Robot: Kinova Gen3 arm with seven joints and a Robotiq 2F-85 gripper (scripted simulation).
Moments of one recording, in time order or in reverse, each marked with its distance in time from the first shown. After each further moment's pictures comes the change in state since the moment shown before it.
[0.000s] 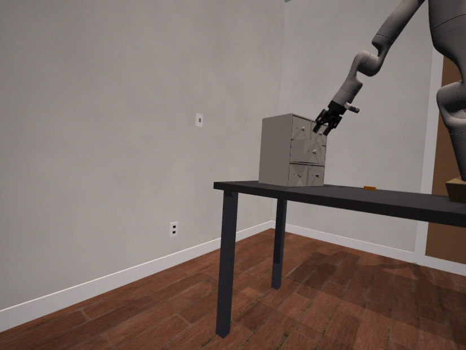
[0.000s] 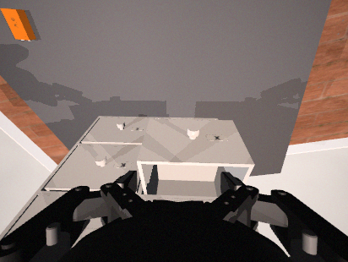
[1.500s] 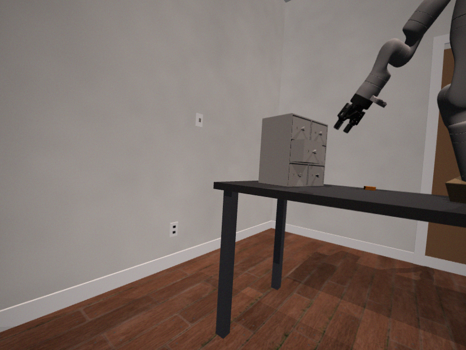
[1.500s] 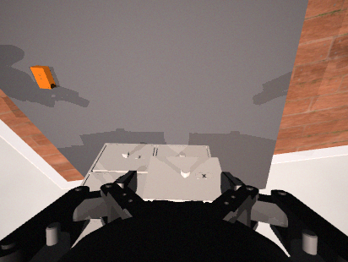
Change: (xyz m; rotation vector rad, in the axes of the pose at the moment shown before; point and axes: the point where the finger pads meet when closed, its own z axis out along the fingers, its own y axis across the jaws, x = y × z) arm 0.078 0.006 -0.060 -0.016 0.014 -0.002
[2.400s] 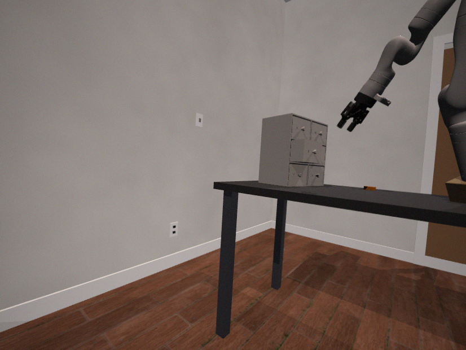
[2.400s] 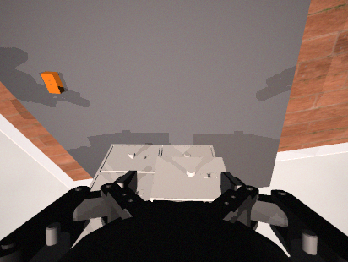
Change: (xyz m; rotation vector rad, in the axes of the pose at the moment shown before) arm 0.005 -0.008 -0.011 0.019 -0.012 0.017
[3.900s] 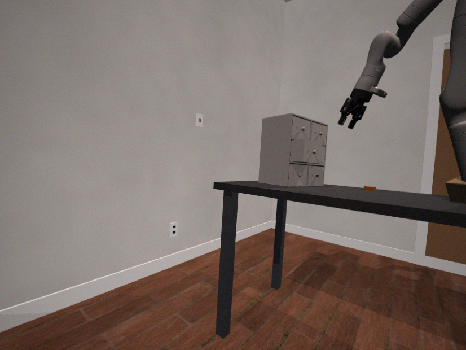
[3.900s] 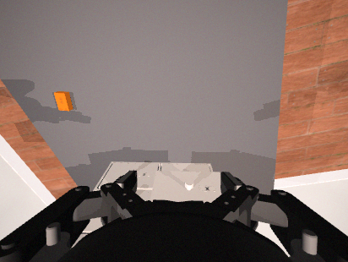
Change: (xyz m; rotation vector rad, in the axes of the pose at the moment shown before) arm -0.002 0.002 -0.011 -0.006 0.183 -0.005
